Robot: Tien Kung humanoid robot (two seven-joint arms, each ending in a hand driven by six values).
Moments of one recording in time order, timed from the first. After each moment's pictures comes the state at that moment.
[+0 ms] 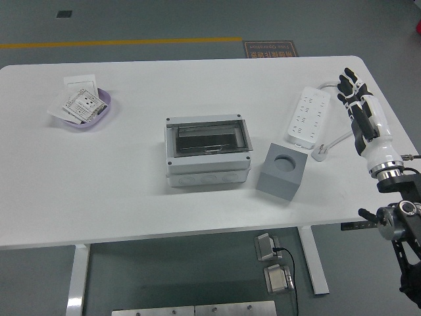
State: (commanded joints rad) left arm 0.12 0.11 -1.93 -0.18 1.98 -0.08 0.19; right arm 0.09 -0.22 1.47 1.47 -1.18 -0.08 0.16
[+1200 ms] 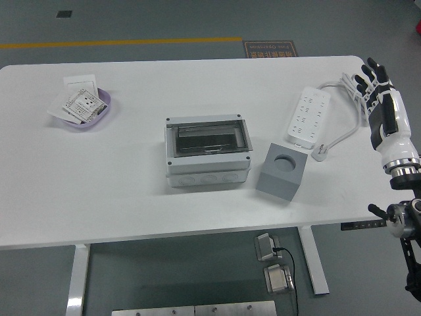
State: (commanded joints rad) left arm 0.12 0.10 -1.91 -0.18 1.93 -0.07 0.18; right arm 0.07 -0.22 1.53 1.50 -1.19 -0.11 0.18
